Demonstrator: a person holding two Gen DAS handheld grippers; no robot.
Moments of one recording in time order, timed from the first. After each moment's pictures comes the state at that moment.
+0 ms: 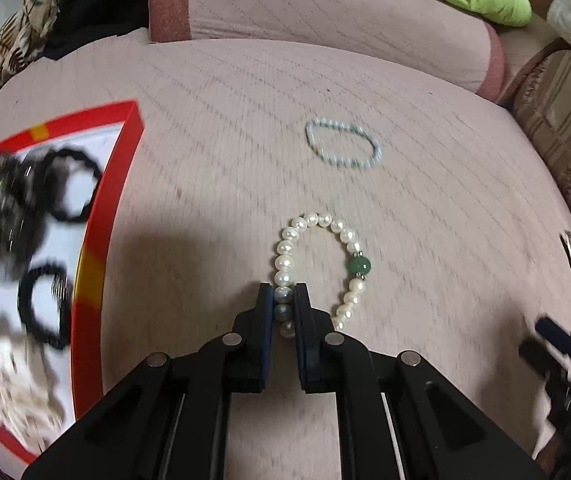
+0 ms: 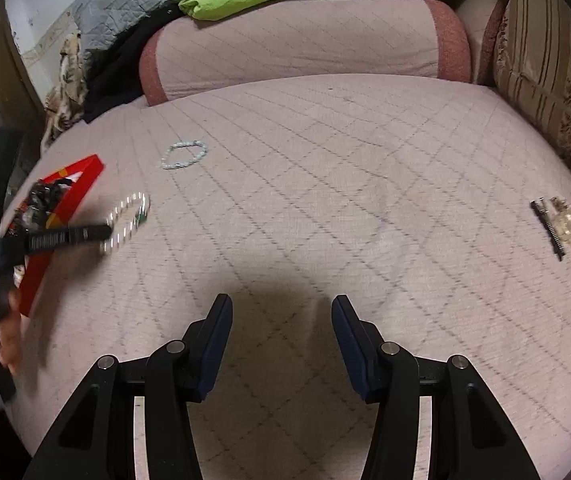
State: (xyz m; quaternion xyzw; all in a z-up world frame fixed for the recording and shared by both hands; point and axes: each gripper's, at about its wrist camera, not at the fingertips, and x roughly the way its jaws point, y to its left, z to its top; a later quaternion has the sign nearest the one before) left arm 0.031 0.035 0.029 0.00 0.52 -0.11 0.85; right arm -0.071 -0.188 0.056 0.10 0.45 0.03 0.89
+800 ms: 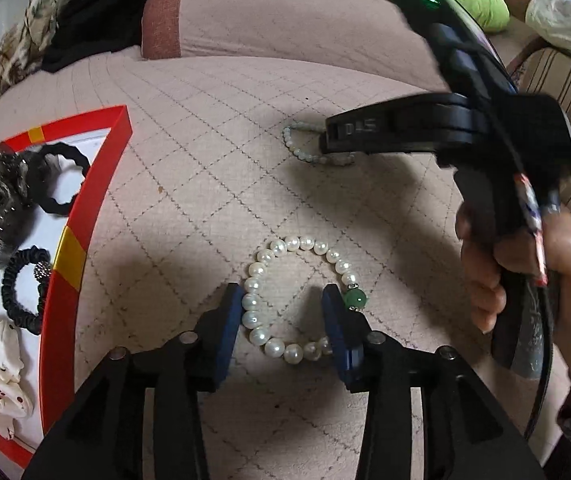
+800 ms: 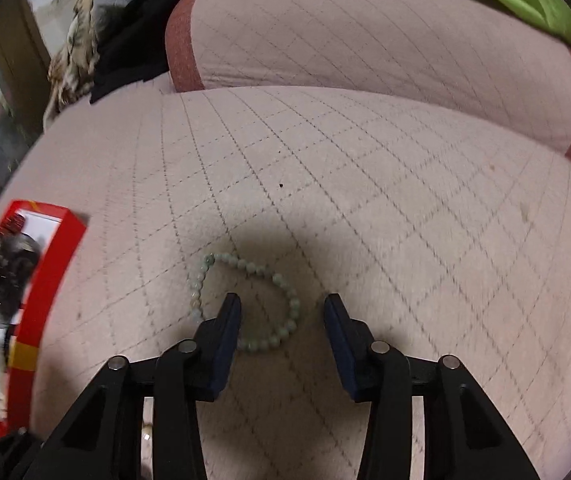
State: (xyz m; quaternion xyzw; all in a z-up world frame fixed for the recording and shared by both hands) left arm 0.012 0.019 0.020 0.00 0.47 -0.12 0.87; right arm 0.136 -0.091 0.039 0.02 0.48 0.08 0.87
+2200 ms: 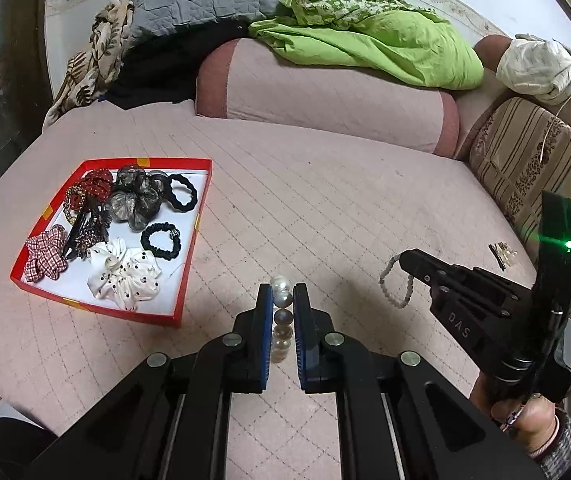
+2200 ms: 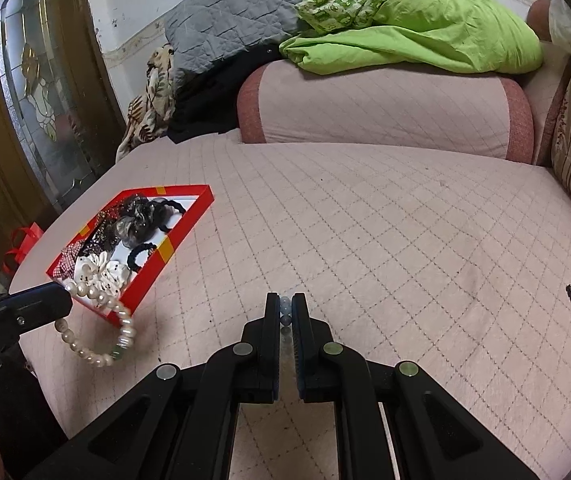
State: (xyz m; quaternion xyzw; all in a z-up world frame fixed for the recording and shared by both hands) left arm -0.132 0.064 0.150 -0.03 0.41 -0.09 0.91; right arm -0.091 -0.104 0.116 0.06 0.36 0.12 0.92
